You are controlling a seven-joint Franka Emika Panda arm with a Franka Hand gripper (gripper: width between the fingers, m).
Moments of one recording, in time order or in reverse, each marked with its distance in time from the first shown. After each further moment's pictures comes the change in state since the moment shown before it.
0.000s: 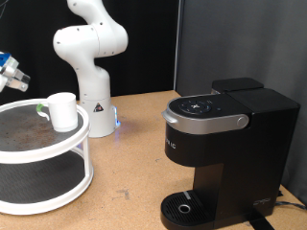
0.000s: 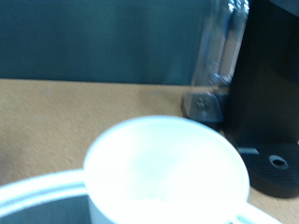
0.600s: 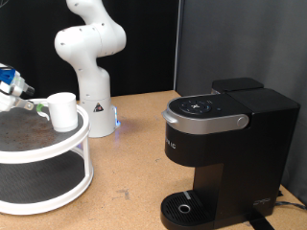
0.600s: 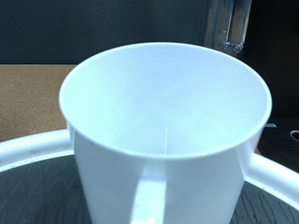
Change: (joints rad) arm 0.173 0.094 -0.147 -0.015 0.007 0.051 -0.048
